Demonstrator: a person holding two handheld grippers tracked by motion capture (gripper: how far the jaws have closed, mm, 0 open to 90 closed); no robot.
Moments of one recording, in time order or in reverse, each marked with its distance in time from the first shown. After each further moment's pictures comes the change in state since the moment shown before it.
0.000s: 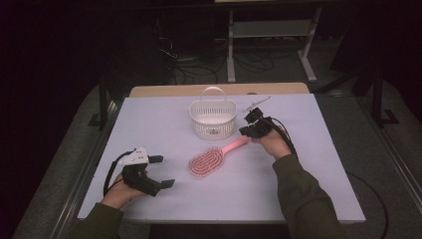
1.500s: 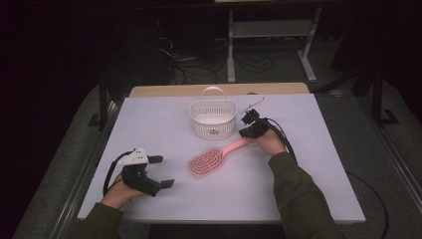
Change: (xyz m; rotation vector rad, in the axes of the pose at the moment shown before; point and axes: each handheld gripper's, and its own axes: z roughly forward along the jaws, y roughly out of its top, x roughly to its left) left arm 0.000 -0.001 -0.001 -0.003 -0.002 -0.002; right arm -0.010 -0.002 0.028 0.066 -0.019 0.006
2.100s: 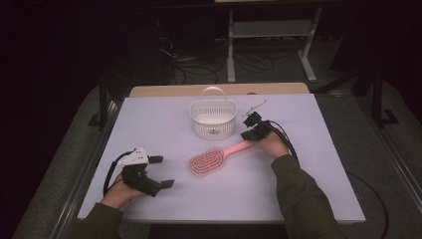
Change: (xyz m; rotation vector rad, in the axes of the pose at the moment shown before) left arm 0.000 0.000 0.000 0.002 -0.002 -0.001; right arm 0.001 -0.009 -0.004 0.020 0.005 -0.009
